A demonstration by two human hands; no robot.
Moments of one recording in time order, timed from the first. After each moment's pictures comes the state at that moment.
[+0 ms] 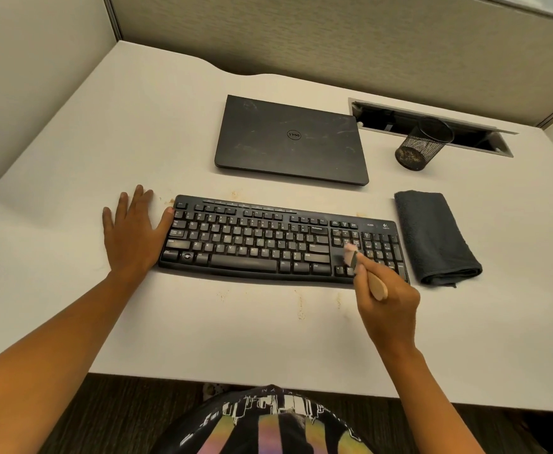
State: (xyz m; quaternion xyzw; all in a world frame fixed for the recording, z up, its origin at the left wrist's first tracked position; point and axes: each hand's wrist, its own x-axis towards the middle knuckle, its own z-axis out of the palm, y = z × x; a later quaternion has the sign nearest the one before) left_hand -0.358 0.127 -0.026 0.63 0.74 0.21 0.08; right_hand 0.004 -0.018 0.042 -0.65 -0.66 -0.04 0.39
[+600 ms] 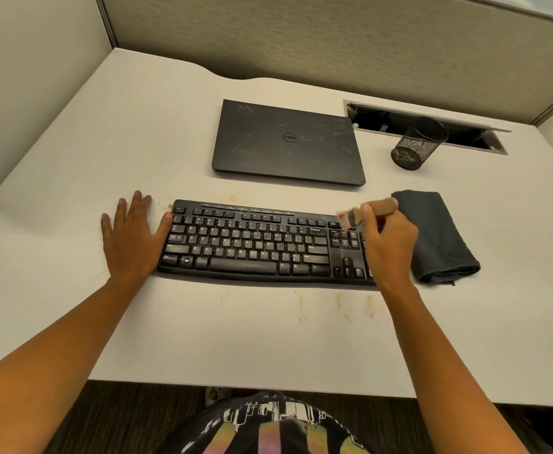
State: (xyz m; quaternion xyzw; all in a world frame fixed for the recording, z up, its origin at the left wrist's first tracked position) left_hand -0.358 0.126 -0.026 0.63 0.74 0.21 0.08; right_hand 0.007 0.059 0.081 -0.73 -0.52 0.08 0.43
